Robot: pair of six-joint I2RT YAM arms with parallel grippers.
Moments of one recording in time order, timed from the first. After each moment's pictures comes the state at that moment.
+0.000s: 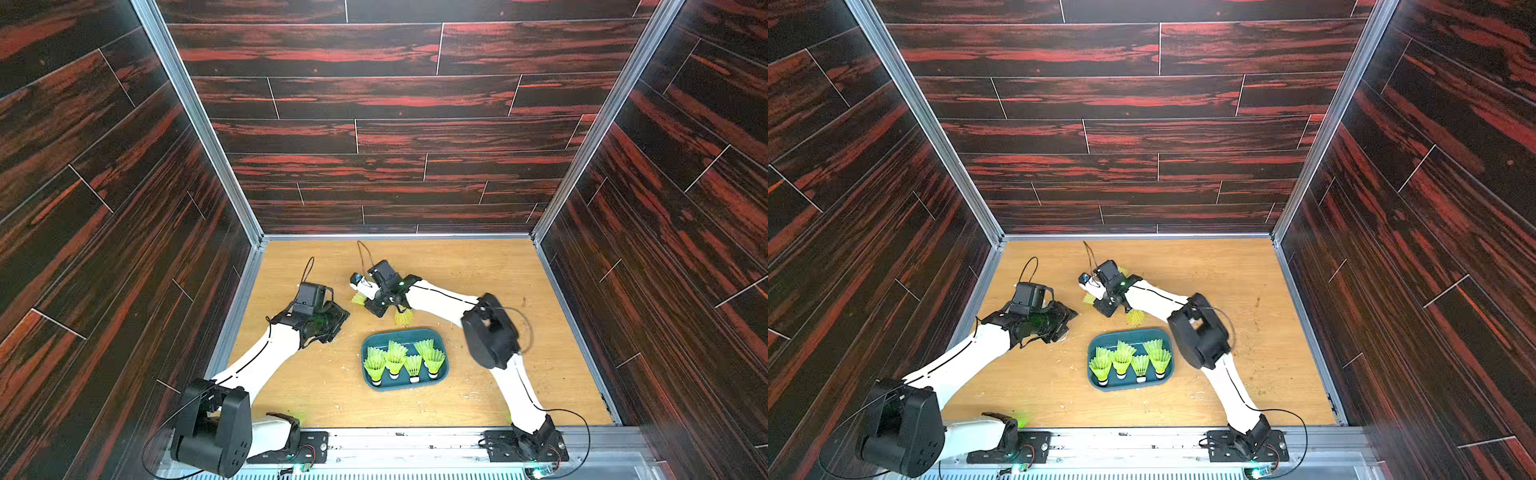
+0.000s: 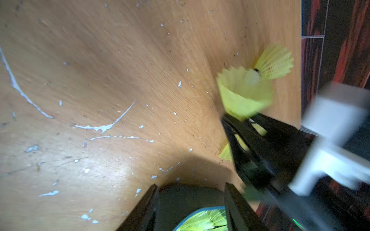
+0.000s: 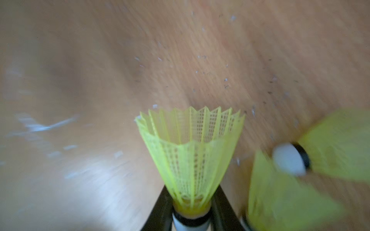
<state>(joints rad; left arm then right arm) -0.23 1.30 0.80 -0.44 0.28 -1.13 0.81 2.22 1.77 -0.47 -0.12 -0.24</state>
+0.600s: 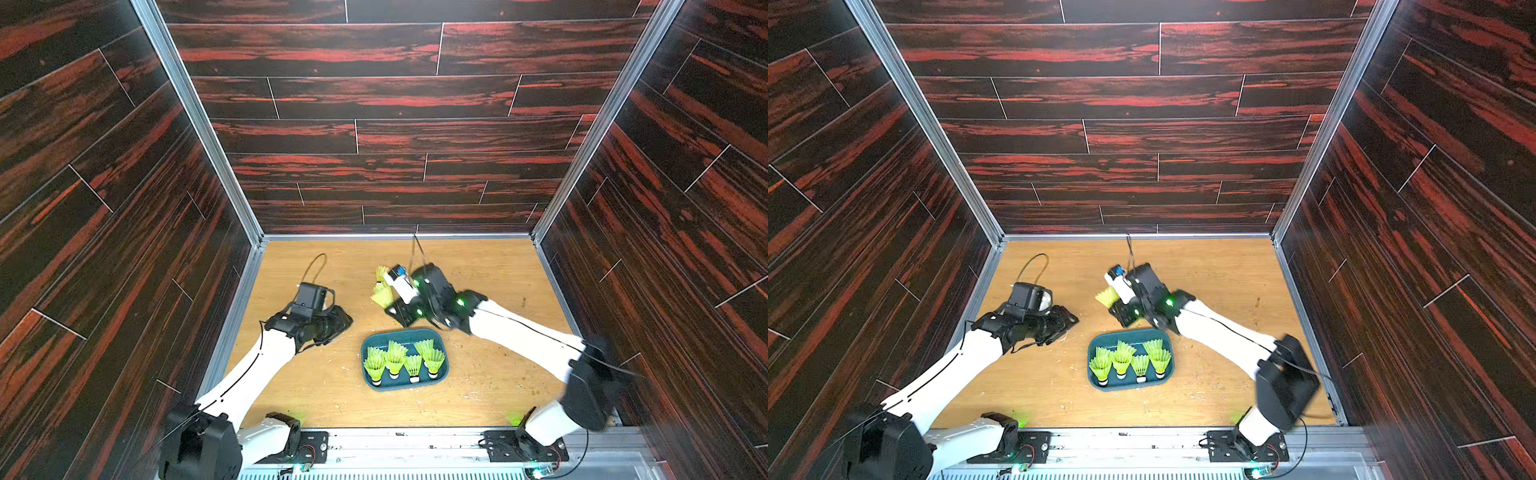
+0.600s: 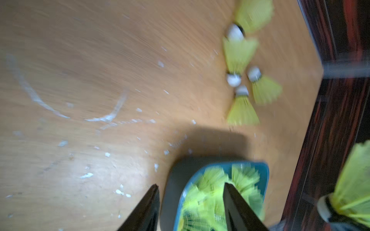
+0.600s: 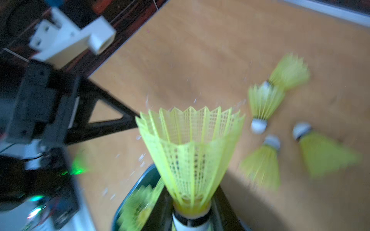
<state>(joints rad) -0.33 1.18 0.85 -0.61 0.28 -0.83 0.85 1.53 1.20 -0.38 -0.20 0.20</state>
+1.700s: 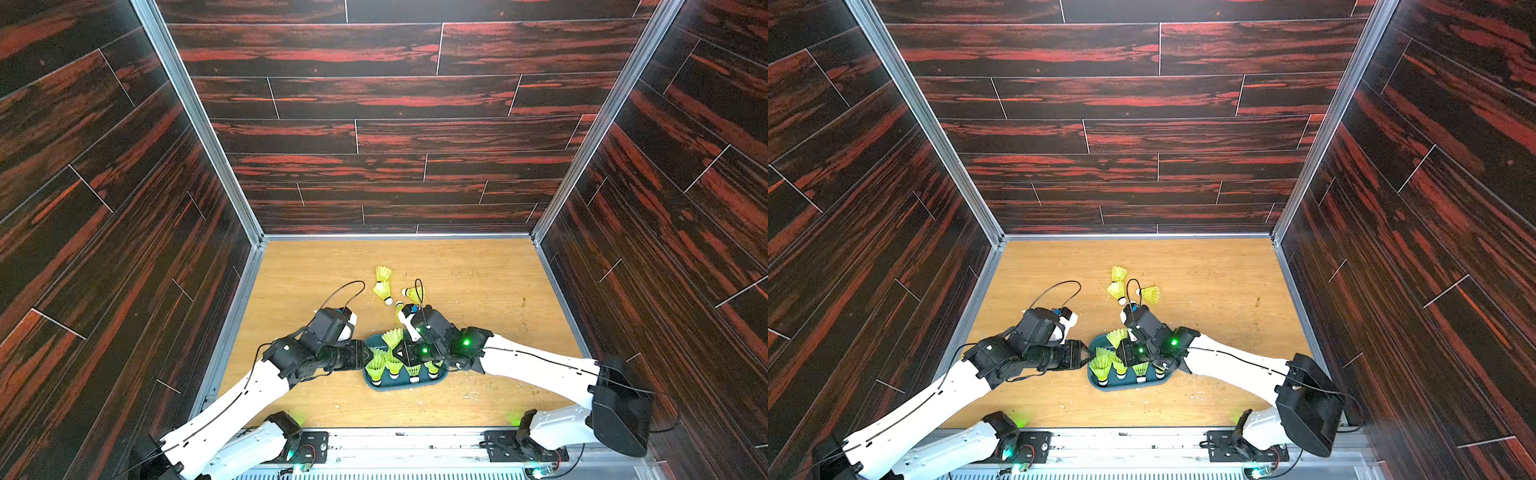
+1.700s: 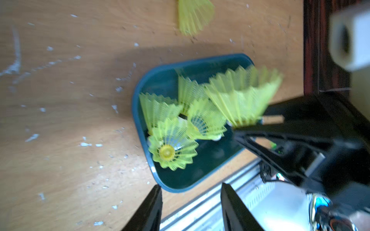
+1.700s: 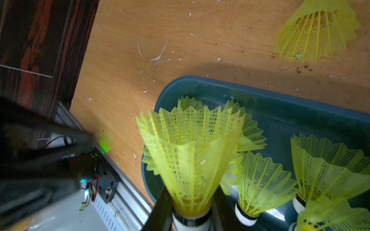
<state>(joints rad) -0.65 0.95 0.78 -0.74 0.30 -0.68 1.00 1.43 0.94 -0.37 -0.13 0.65</state>
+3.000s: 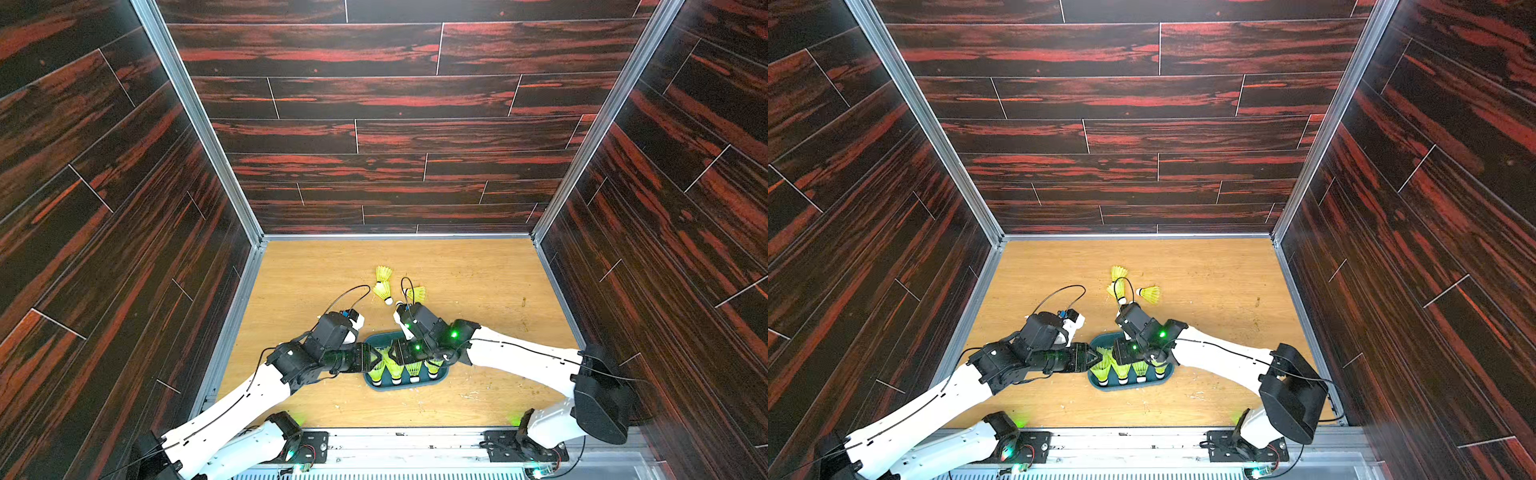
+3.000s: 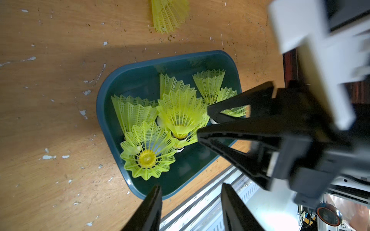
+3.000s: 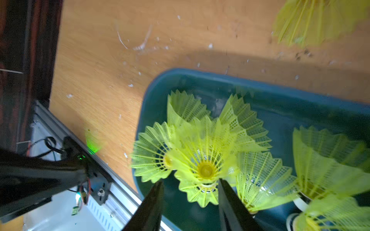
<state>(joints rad) -0.70 0.95 0.73 -0.62 0.31 -0.73 1.01 1.52 1.06 -0.52 -0.11 0.67</state>
